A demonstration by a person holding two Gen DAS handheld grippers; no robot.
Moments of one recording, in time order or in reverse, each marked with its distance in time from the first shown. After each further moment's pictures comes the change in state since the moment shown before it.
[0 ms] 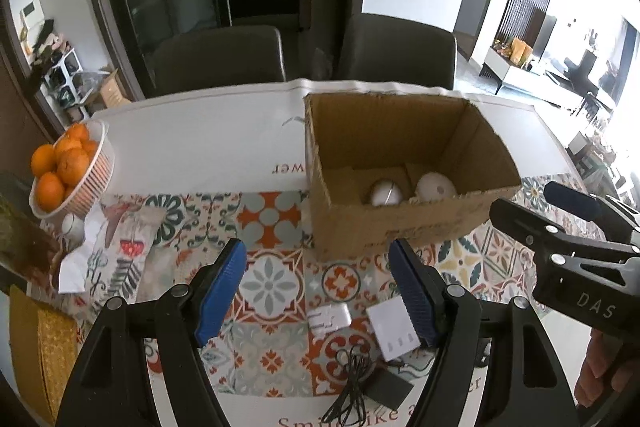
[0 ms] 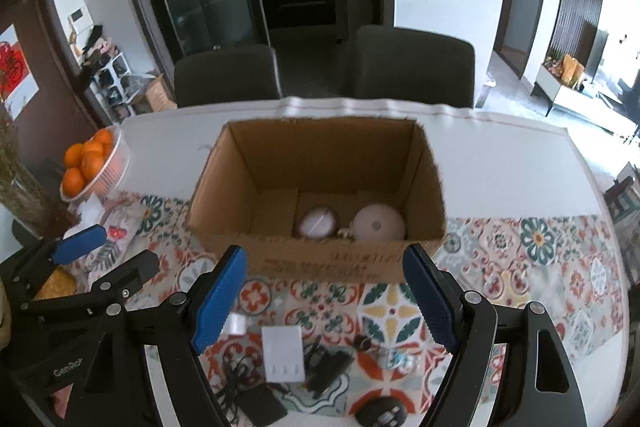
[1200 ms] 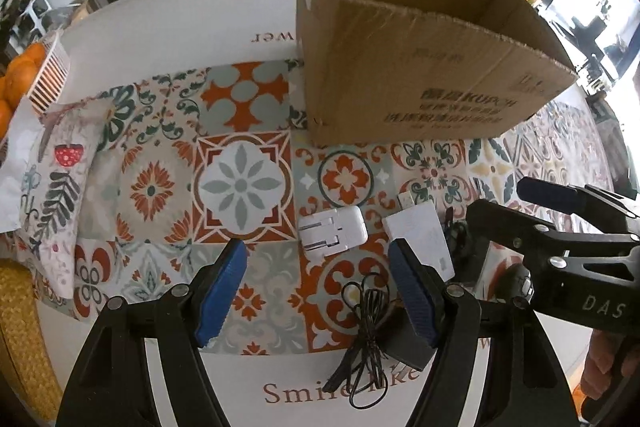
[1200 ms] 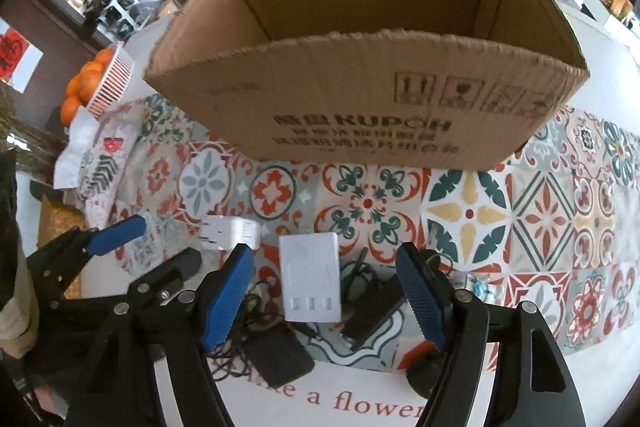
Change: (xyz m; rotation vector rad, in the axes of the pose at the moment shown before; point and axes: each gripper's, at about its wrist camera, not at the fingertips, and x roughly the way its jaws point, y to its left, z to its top) left arm 0.094 0.007 -0.058 -0.002 0.316 -0.067; right arm 0.102 0.007 -0.066 0.031 0.371 0.148
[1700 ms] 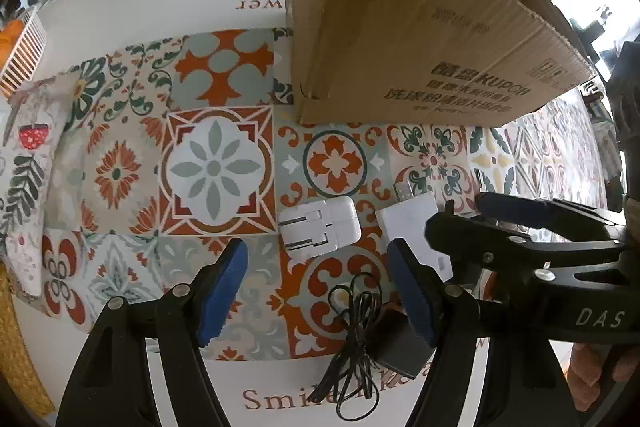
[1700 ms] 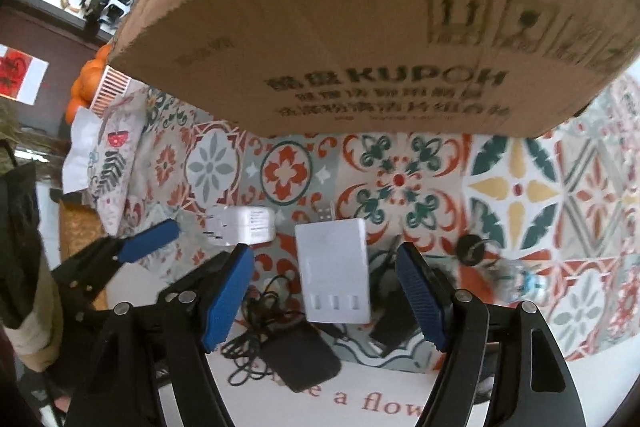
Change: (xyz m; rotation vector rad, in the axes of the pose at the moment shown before) left arm 0.031 0.002 0.003 -0.037 0.071 -0.078; right arm 0.040 -0.003 0.006 0.072 0.127 0.141
